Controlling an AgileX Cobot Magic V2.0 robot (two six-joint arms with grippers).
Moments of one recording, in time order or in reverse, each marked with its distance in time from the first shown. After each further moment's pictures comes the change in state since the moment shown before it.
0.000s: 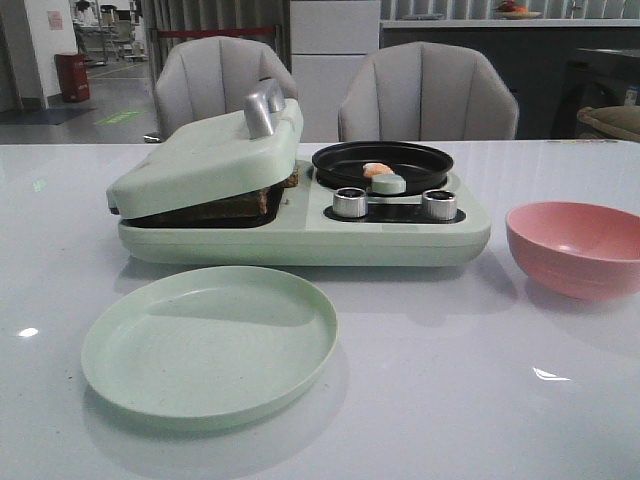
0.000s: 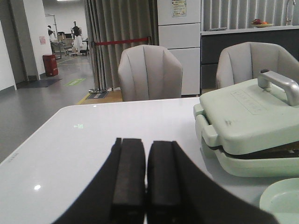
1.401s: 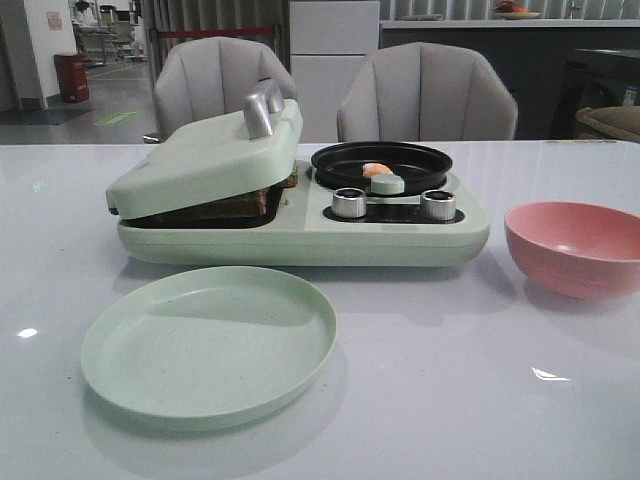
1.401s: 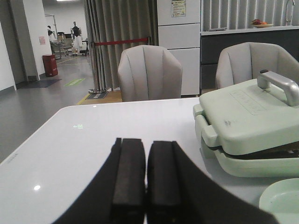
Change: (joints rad) left arm 0.000 0.000 0.000 0.002 0.000 0.000; right arm -0.106 -0.030 0.036 -0.505 -0.004 0.492
